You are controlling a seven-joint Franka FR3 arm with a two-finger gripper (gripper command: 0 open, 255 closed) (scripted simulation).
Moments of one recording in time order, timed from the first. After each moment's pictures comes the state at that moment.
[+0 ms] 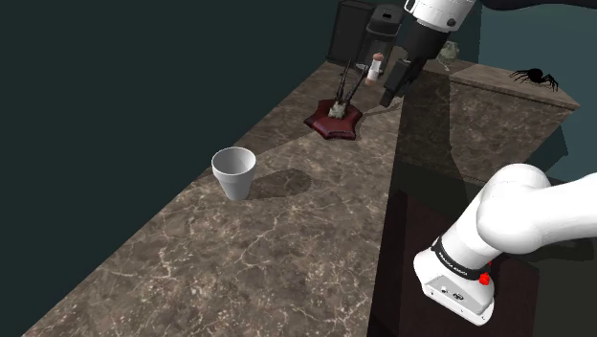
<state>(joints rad) 0.01 -0.82 0.03 -2.37 0.07 1.67 -0.04</state>
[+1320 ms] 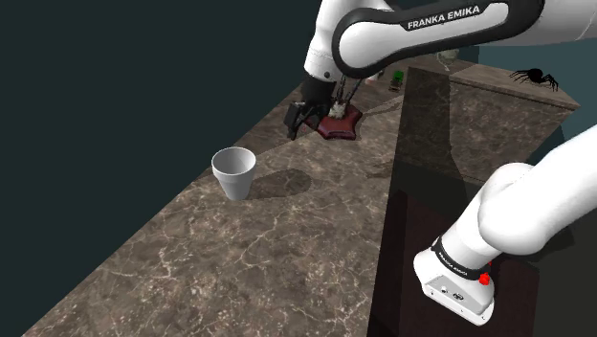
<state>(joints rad) 0.06 -0.27 0.22 -2.26 0.16 2.12 0.19</state>
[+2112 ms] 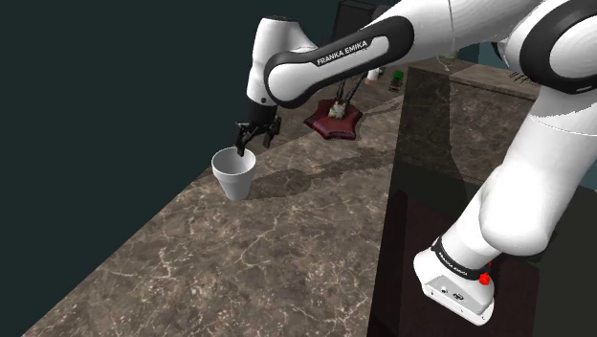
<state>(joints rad) 0.10 0.18 0.29 -1.96 0.07 2.28 0.36</state>
